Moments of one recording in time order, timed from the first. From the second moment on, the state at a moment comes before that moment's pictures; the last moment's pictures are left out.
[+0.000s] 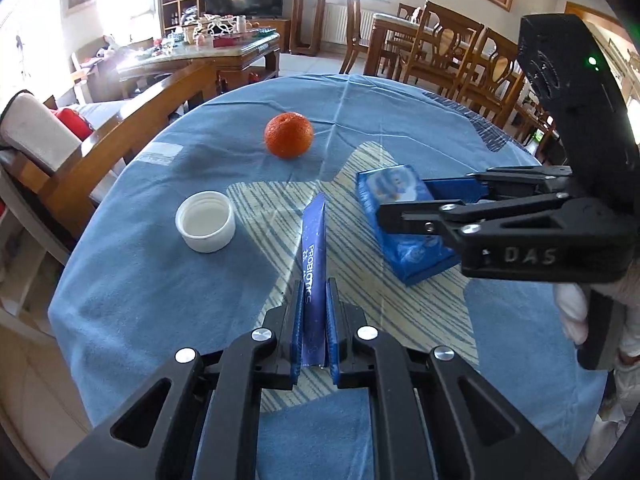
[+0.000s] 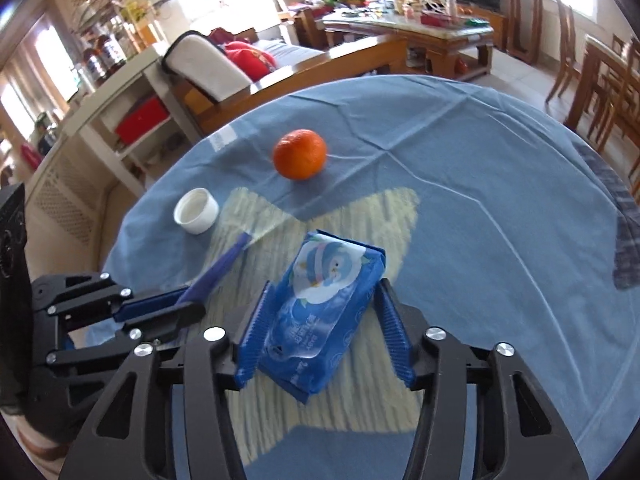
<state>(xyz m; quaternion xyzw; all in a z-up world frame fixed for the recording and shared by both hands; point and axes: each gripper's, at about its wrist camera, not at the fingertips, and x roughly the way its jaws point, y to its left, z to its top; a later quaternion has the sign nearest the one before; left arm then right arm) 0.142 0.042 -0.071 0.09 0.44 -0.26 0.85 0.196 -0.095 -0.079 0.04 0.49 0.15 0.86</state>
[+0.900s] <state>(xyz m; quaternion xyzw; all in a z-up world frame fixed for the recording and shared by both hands) 0.074 0.024 -0.024 0.06 0.30 -0.31 0.90 0.080 -0.175 -0.018 0.11 0.37 0.17 0.91</state>
